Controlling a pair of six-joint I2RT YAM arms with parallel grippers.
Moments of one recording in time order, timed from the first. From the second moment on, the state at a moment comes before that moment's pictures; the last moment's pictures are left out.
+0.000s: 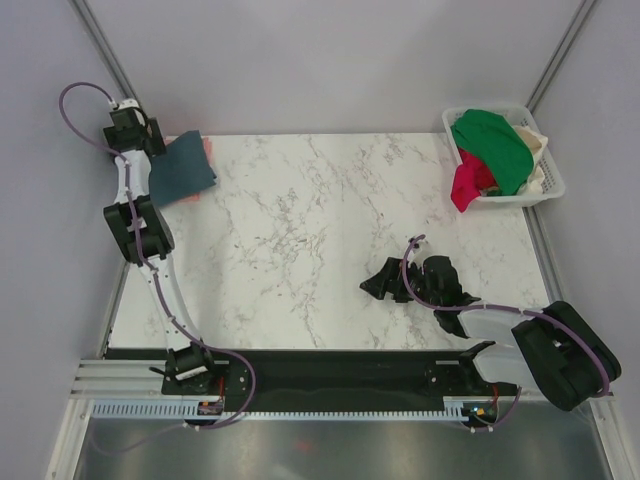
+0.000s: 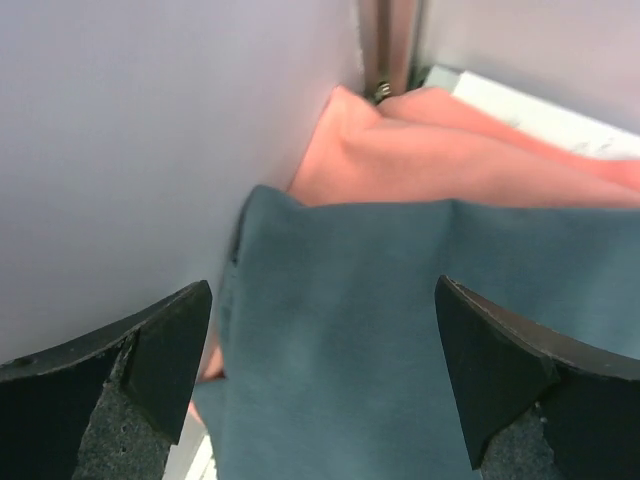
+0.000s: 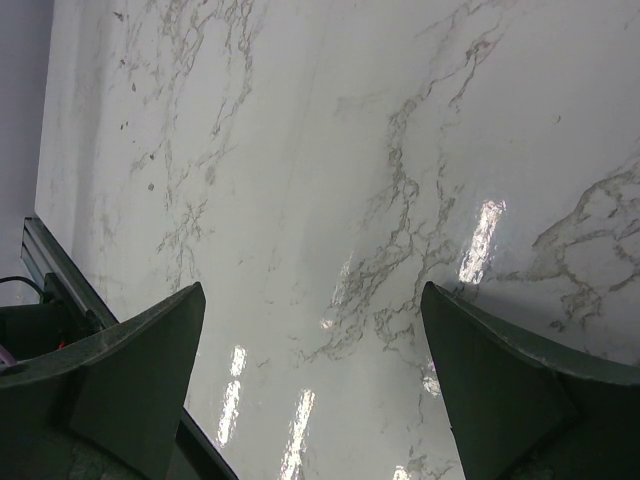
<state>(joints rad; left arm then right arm) 0.35 2.54 2.36 -0.37 -0.17 0.08 0.49 1.24 0.19 0.58 -0.32 0.70</state>
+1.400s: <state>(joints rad) 0.22 2.03 1.32 0.07 -0.02 -0.66 0.49 1.24 0.18 0.60 -0.32 0.71</state>
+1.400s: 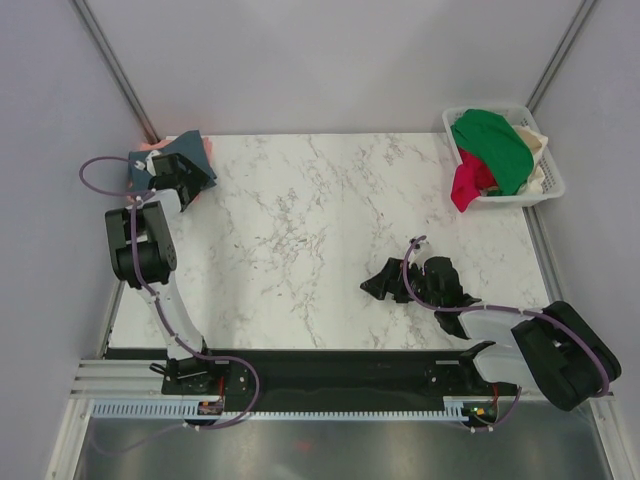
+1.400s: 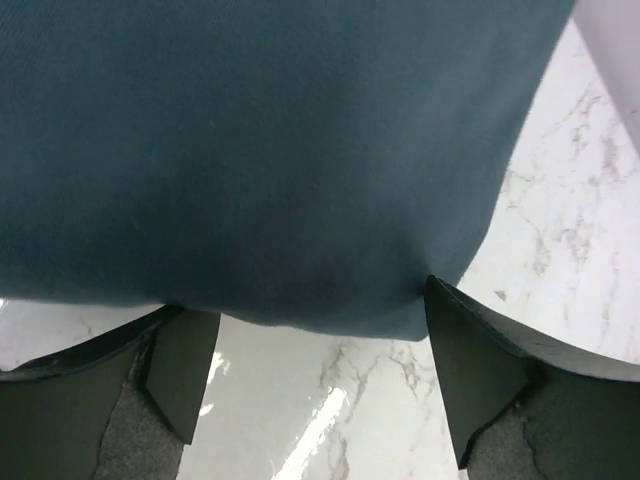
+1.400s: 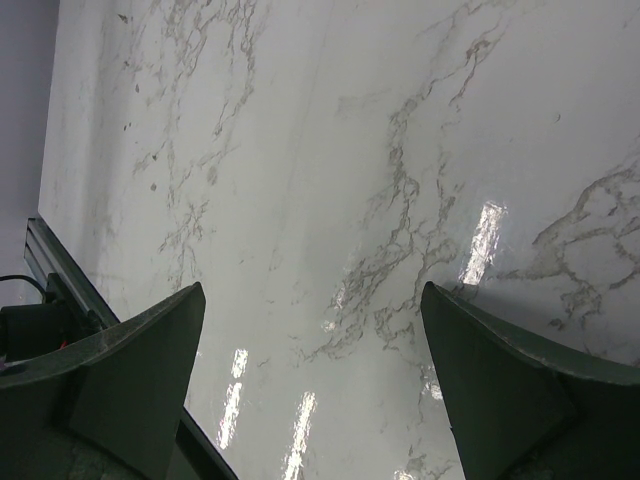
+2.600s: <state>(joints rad) -0.03 2.05 1.38 -0.07 0.17 -0.58 0.49 1.24 0.18 0.60 -0.32 0.71</state>
